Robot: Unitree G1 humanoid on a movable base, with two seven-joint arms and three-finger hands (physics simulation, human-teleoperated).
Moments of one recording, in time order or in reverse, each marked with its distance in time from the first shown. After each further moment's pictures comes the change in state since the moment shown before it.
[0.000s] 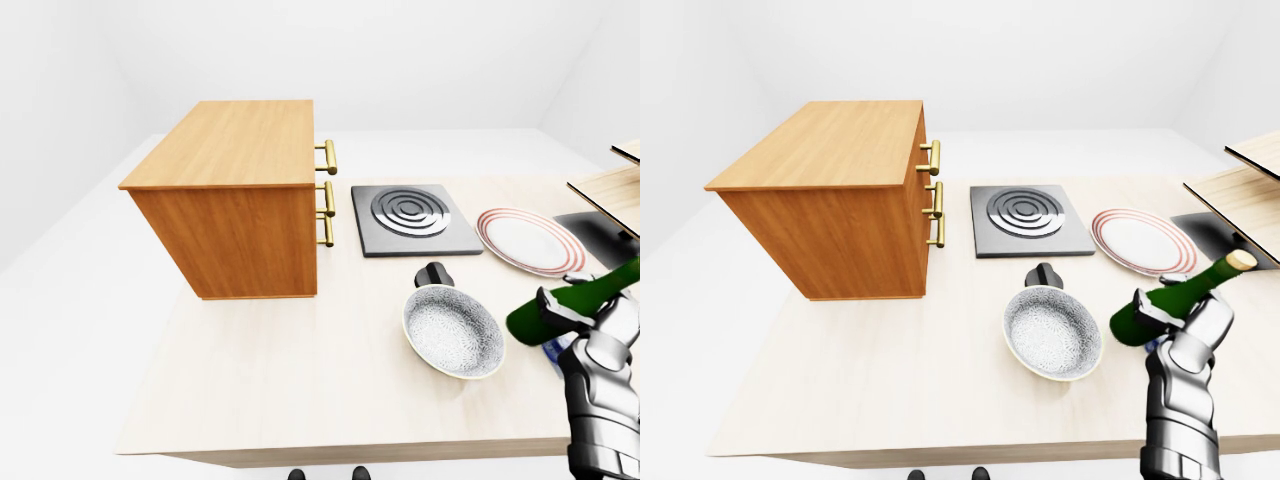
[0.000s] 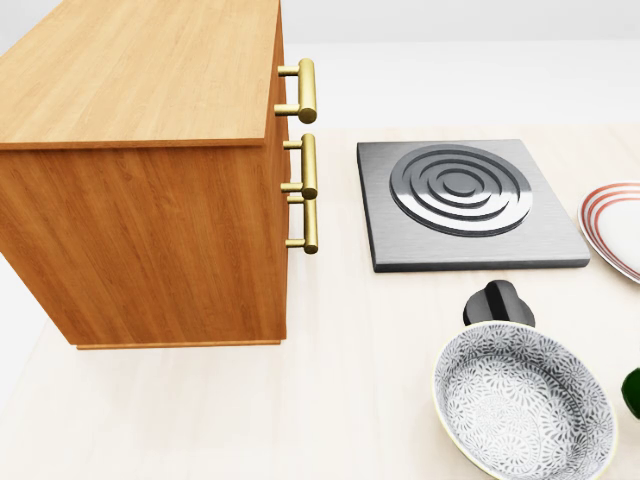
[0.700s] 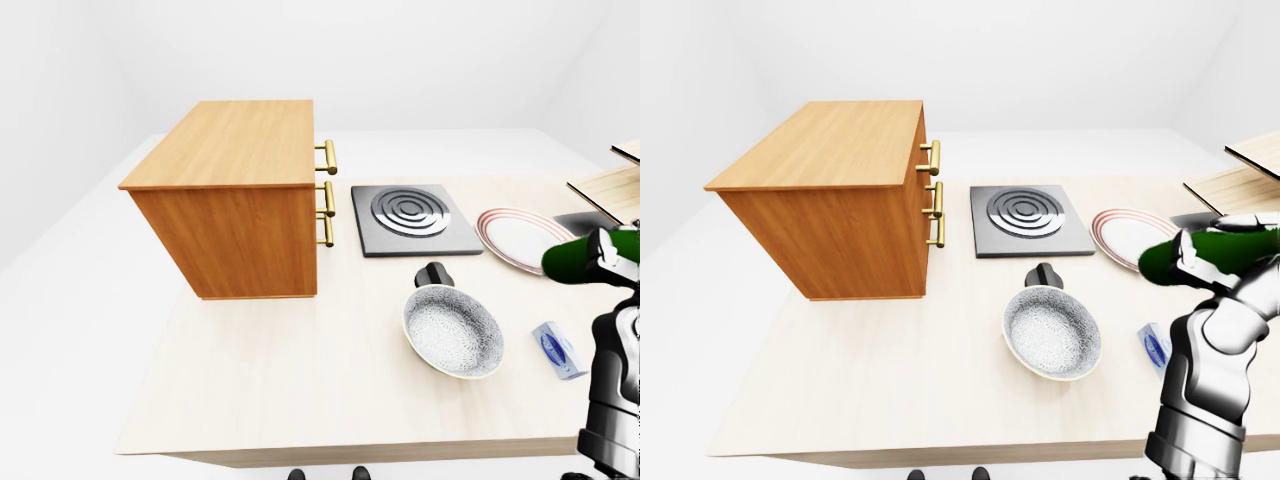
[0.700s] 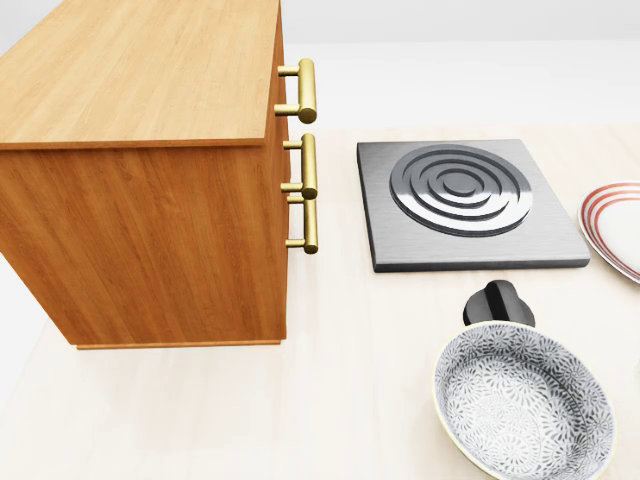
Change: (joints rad) left arm -0.003 -0.002 -0.010 -0.005 0.005 0.000 0.002; right arm -0.032 0.008 -0.084 -0.418 0.000 0.000 -0.068
